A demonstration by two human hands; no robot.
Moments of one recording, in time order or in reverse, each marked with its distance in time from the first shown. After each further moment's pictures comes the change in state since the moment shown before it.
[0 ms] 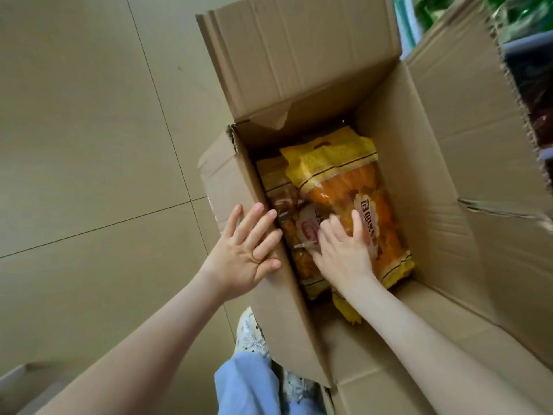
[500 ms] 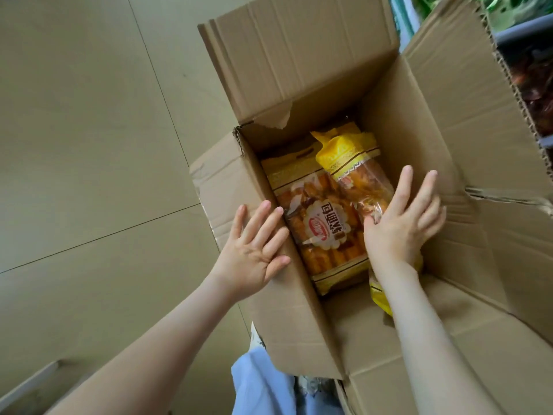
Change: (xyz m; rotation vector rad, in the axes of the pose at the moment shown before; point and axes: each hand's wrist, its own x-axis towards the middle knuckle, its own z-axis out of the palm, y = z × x) left_hand 0.001 0.009 -0.014 0.048 -0.094 -0.027; right_hand -0.003 0.041 -0.011 0.477 0.297 0.800
